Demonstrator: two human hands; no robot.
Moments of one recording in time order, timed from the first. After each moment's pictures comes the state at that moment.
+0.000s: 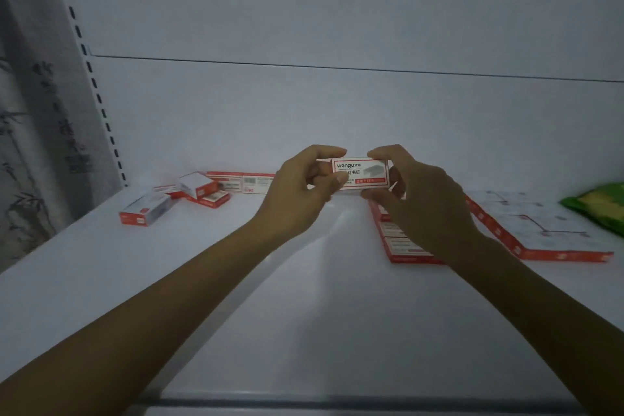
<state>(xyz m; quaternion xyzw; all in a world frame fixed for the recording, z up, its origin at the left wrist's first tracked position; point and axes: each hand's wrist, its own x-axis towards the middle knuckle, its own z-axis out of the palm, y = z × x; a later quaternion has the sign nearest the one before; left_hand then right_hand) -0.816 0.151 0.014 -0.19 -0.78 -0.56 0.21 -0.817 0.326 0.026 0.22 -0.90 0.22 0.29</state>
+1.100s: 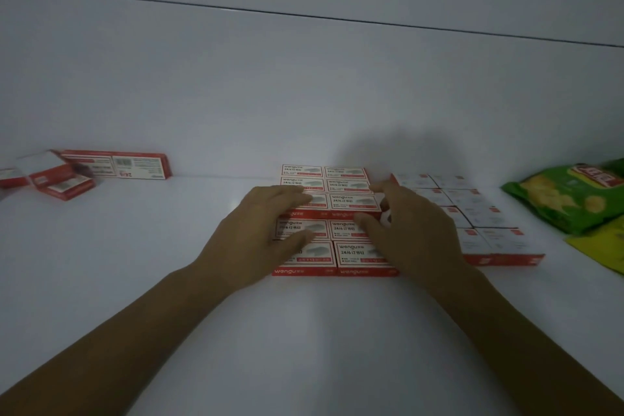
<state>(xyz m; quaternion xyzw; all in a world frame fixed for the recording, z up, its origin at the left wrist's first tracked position) -0.870 0.242 -0.058 -0.21 -0.91 -0.29 0.20 -0.882 0.453 -0.031 0.07 -0.97 0.14 0.16</state>
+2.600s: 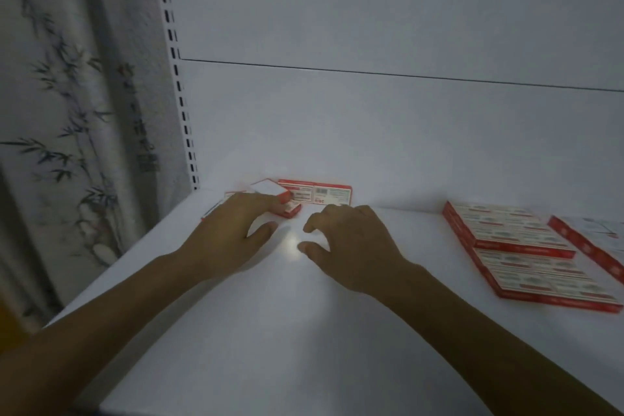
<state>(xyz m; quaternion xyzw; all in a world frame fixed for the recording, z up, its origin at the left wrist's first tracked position) -0.806 -0.054 -0.035 -0.13 -0.95 -0.21 0.21 -0.819 0.149 -0.007 0.33 -0.93 0.10 0.13</state>
